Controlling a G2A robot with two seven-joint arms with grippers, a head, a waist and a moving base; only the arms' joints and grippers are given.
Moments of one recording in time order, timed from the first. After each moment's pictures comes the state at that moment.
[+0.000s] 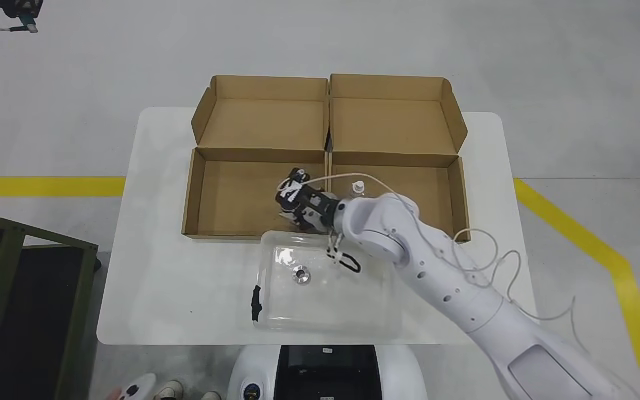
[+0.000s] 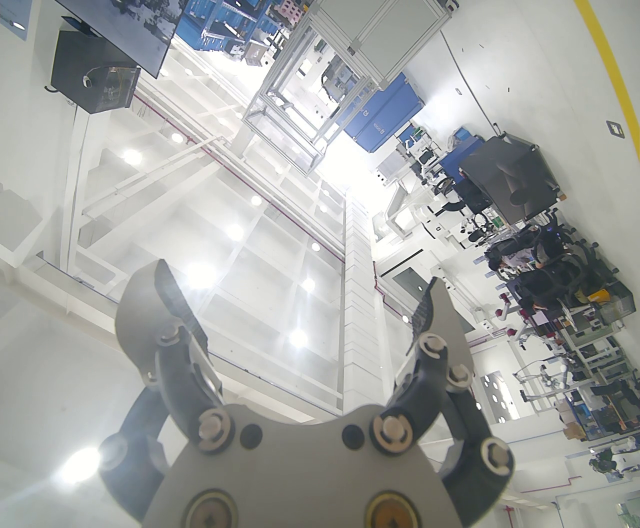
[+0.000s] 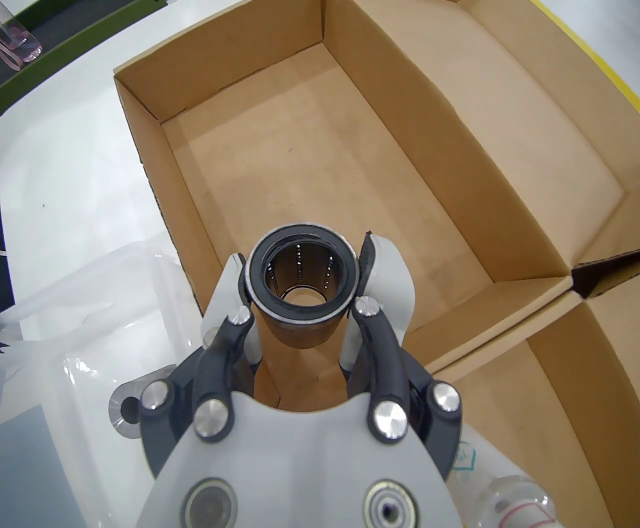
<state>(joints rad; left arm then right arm) 0.05 -0.49 -0.78 -1.25 2.78 -0.10 0.26 -0.73 -1.32 0.69 -1.45 -1.01 -0.31 0.62</state>
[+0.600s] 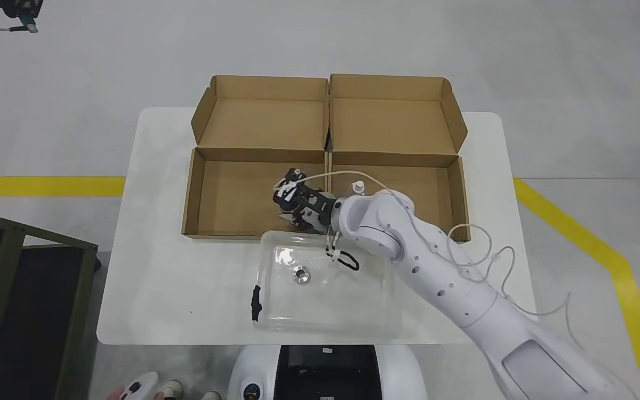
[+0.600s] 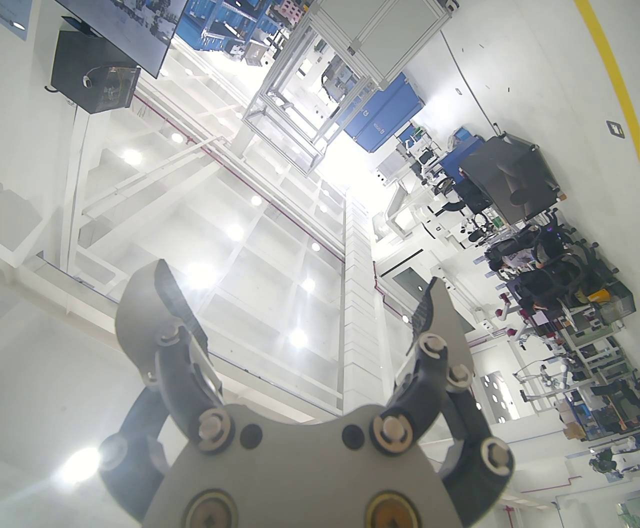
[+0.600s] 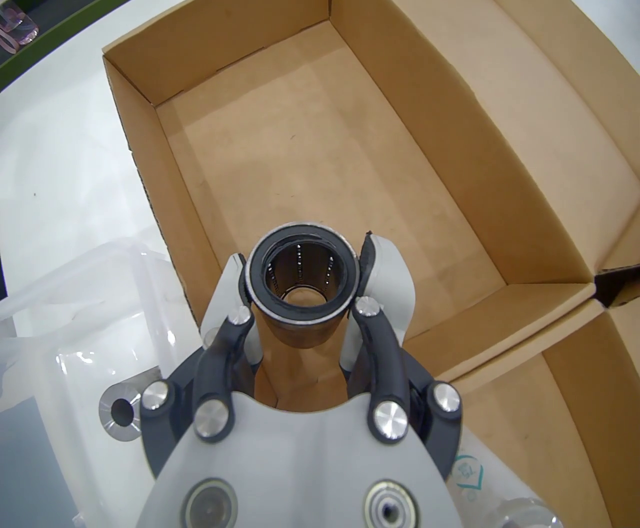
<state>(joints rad) 0.05 -0.49 -0.78 -1.25 2.78 -0.10 0.26 -0.71 -1.35 0.69 -1.40 -1.01 -0.34 0.65</state>
